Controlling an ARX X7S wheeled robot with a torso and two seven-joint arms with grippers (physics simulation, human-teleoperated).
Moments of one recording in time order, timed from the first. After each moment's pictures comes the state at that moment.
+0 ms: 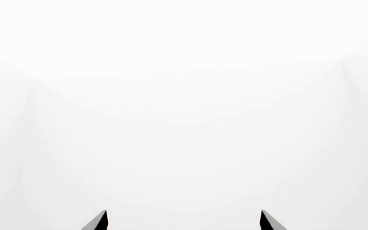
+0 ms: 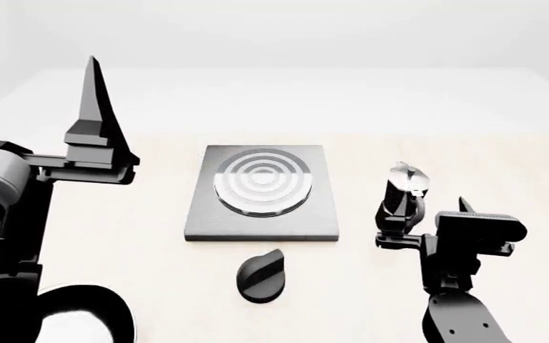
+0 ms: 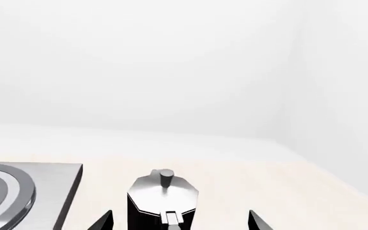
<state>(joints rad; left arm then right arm) -0.48 -0.88 0.31 0.73 -0.69 -0.16 -0.66 0.33 0.36 -0.20 0.13 0.24 0.08 0.35</state>
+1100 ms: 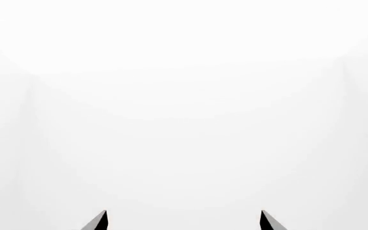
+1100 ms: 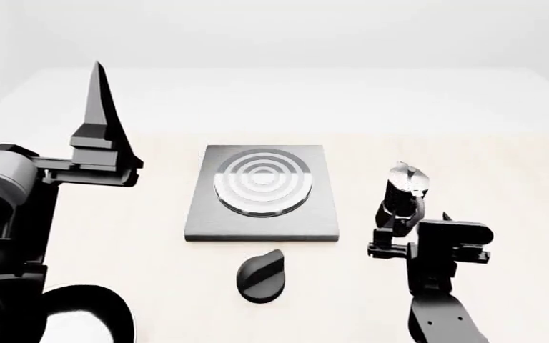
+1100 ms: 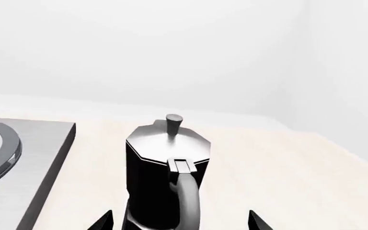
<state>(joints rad) -0.47 -0.86 0.31 0.72 -0.69 -0.15 -0.65 0.45 0.29 -0.25 0.54 0.20 -0.09 0.31</state>
